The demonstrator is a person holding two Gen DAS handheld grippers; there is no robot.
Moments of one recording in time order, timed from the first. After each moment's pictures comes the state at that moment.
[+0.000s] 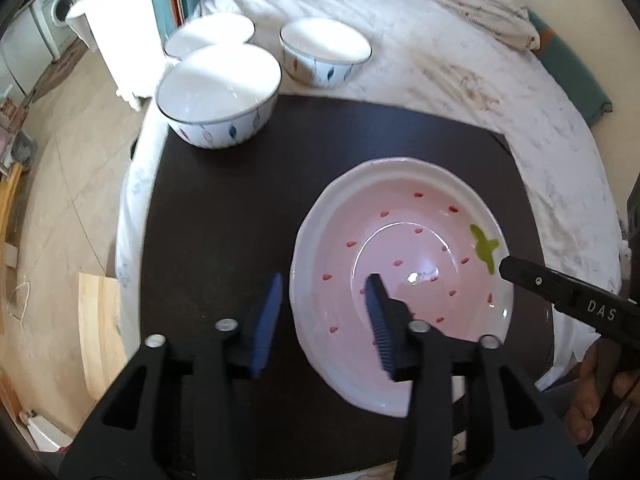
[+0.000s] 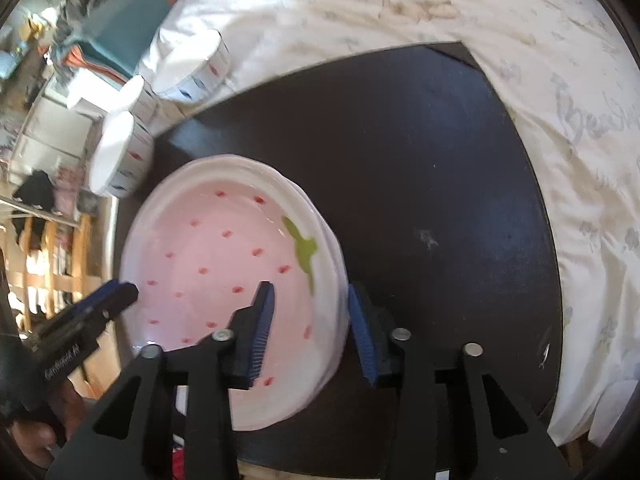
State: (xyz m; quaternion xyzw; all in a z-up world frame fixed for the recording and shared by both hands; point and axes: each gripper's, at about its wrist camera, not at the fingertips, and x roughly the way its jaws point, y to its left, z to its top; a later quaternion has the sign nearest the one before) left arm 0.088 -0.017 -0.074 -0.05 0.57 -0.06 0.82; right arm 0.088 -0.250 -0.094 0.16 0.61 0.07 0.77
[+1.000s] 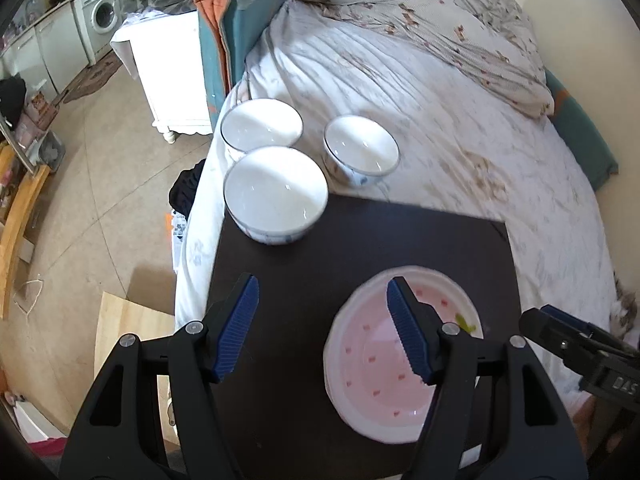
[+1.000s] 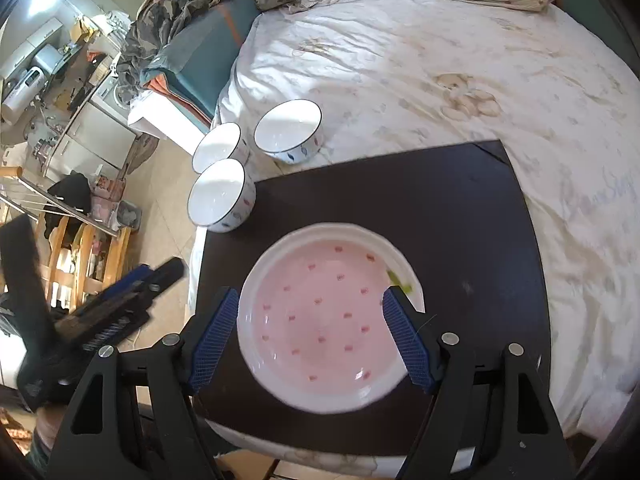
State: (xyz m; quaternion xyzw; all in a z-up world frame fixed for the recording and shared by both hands) left arm 0.126 0.025 0.008 -0.09 0.51 0.00 0.85; right arm 0.101 -0.209 0.007 0.15 0.55 0.11 0.81
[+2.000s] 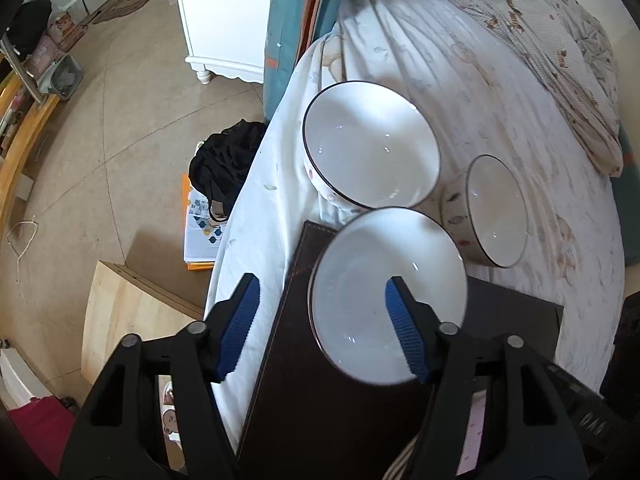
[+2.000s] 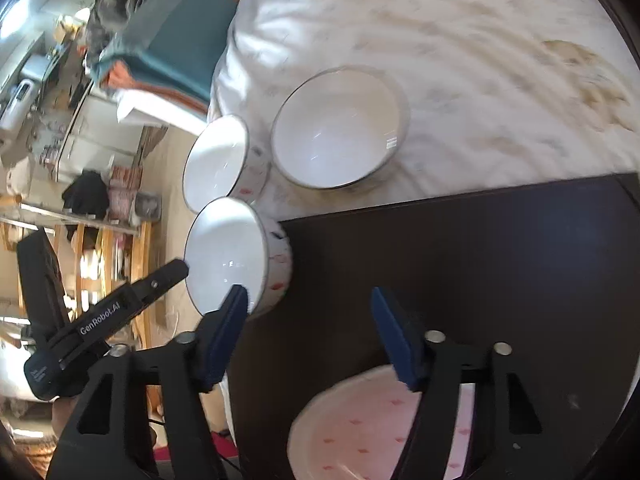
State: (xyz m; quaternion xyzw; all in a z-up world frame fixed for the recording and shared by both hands) left arm 0.254 0.123 -0.085 -0.18 0.59 0.07 0.79; right arm 0.258 -0.119 -0.093 0.20 0.62 0.18 0.74
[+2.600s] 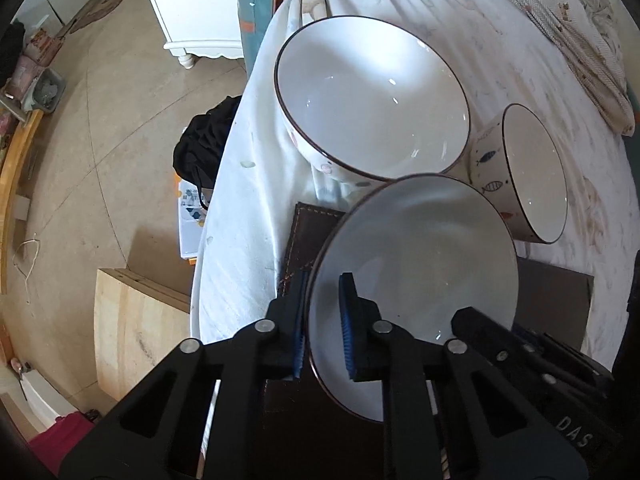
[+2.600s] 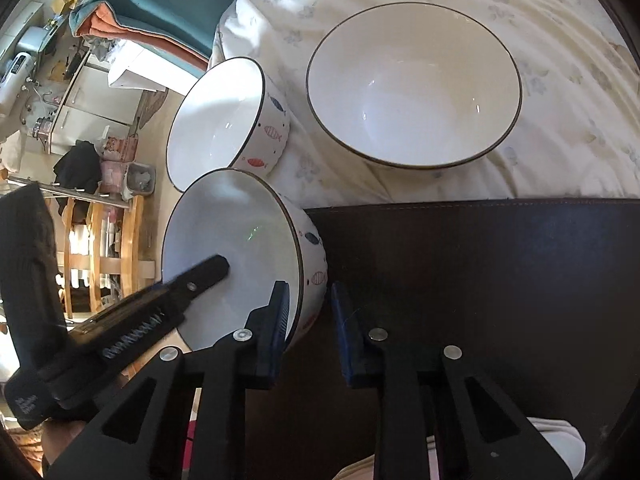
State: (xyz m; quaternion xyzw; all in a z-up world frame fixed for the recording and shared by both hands) left arm 0.273 0.111 -0.129 -0.13 0.63 0.05 0.76; right arm 0.274 -0.072 -0.138 0.17 0.65 0.18 0.72
